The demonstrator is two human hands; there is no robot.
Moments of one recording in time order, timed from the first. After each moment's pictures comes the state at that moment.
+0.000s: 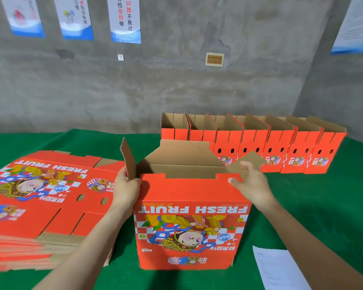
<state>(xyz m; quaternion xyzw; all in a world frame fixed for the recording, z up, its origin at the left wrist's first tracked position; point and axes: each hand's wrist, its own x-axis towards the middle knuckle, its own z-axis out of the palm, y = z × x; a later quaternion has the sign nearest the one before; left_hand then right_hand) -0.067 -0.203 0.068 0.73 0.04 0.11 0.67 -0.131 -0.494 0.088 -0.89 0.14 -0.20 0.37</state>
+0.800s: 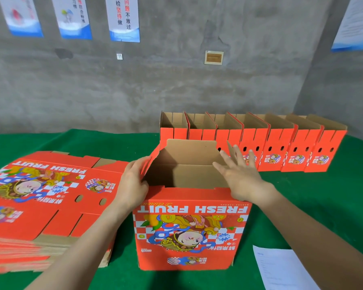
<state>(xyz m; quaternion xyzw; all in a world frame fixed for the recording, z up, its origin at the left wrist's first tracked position) -0.067 -0.207 0.077 0.88 -0.16 0.21 0.40 -0.119 -0.472 0.119 -0.98 0.03 -0.01 -0.20</state>
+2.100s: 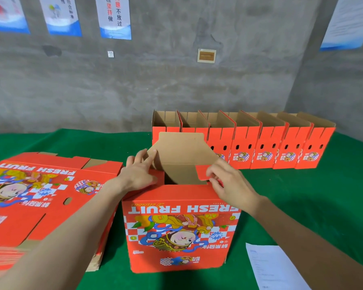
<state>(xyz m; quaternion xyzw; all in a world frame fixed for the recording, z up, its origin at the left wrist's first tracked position) -0.016 -0.230 0.090 0.97 -0.17 -0.01 0.18 -0.124 -0.487 0.083 -0.93 -0.19 -0.28 0.17</state>
